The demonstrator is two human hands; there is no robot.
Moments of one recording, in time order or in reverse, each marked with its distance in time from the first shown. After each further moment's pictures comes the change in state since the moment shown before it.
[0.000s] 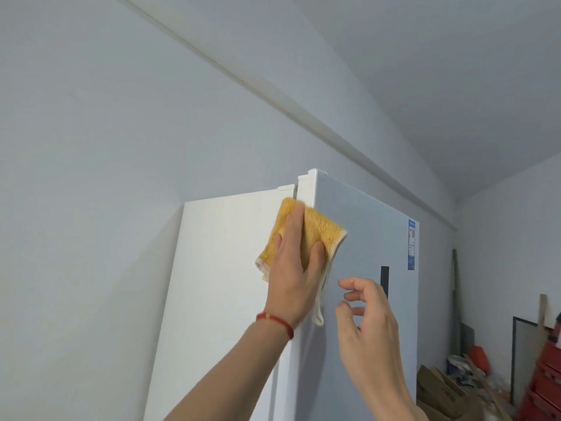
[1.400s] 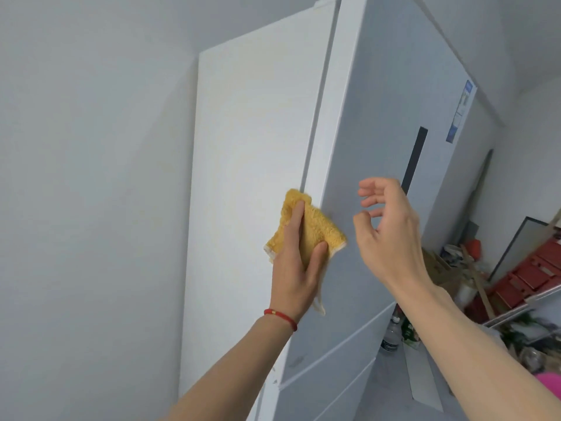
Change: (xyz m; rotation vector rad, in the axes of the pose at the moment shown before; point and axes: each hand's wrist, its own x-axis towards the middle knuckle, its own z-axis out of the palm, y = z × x) left_hand -0.224 -0.054 0.007 -0.018 -0.004 -0.373; right_hand -0.069 0.035 -0.018 -0.132 -0.224 -0.099
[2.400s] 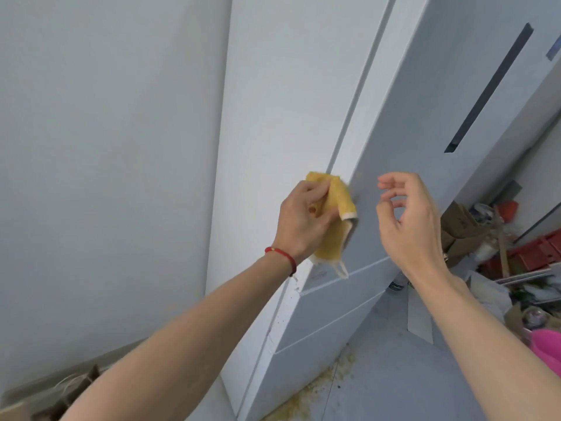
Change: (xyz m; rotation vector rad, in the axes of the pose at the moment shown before) left_hand -0.048 -0.035 -0.030 0.050 -0.009 -0.242; right_hand -0.094 0.031 0.028 -0.017 -0.201 0.096
